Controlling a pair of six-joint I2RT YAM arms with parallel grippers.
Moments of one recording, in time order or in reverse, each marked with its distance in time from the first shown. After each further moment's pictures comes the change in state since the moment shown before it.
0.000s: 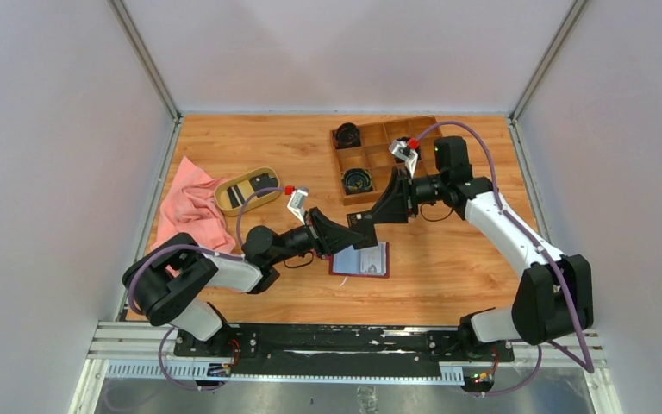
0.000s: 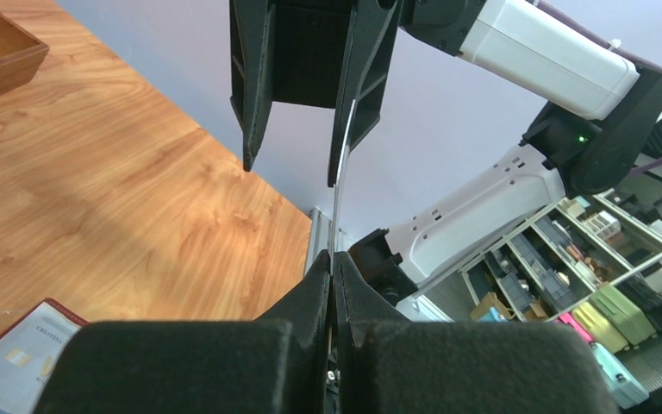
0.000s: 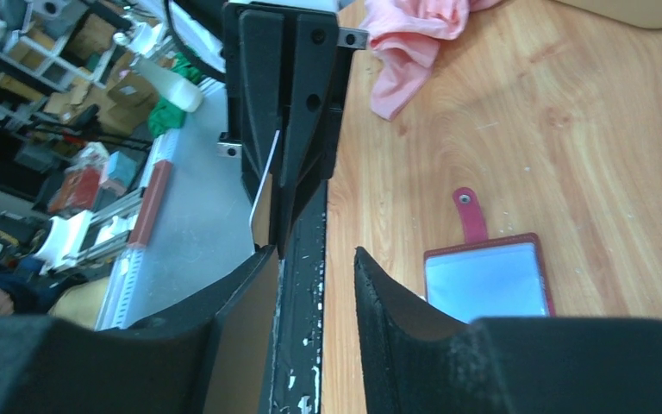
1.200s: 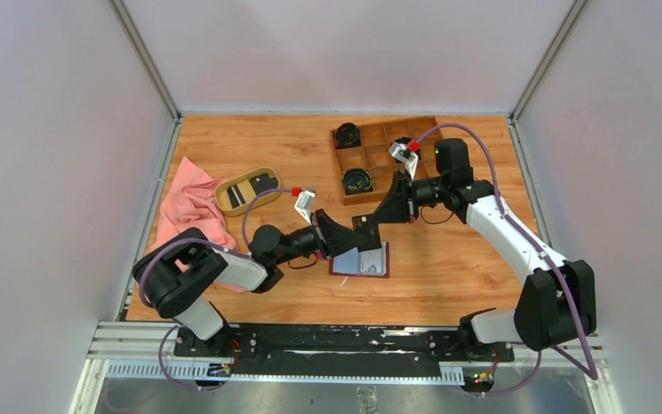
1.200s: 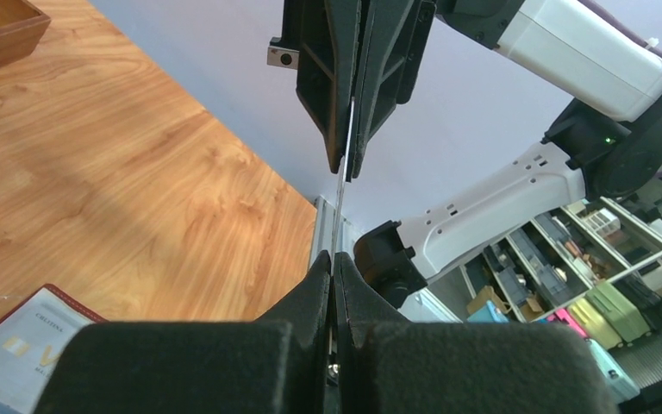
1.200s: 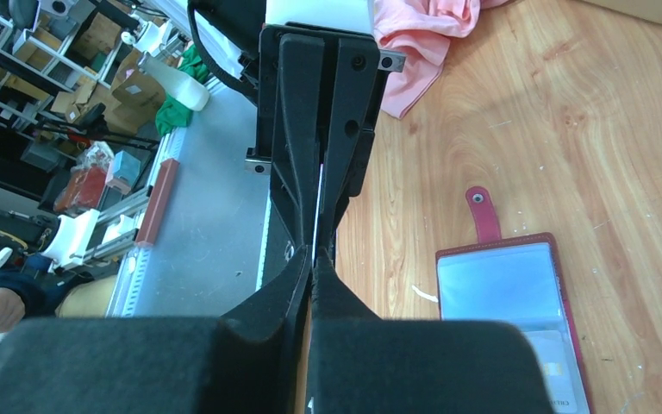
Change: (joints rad) left arm -0.019 0.064 0.022 0.000 -0.007 0.000; right arm 0.010 -0.039 -0.023 0.012 0.022 0.022
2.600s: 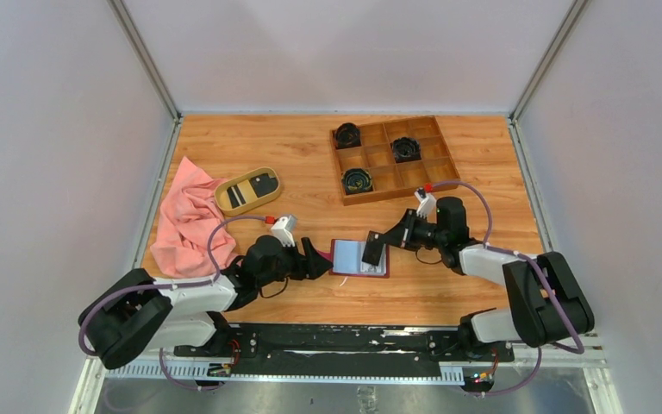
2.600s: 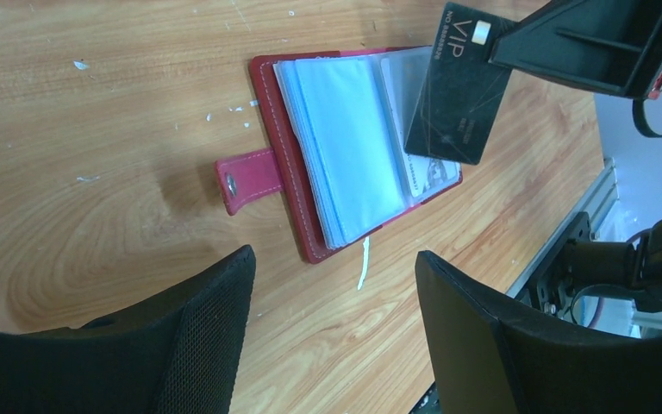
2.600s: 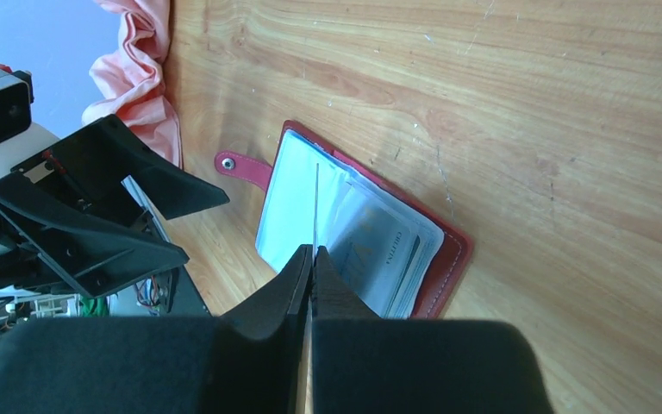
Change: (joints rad) left arm 0.035 -0.404 -0.188 -0.956 -0.368 0.173; right arm -0.038 0.007 -0.618 0.727 0.682 0.656
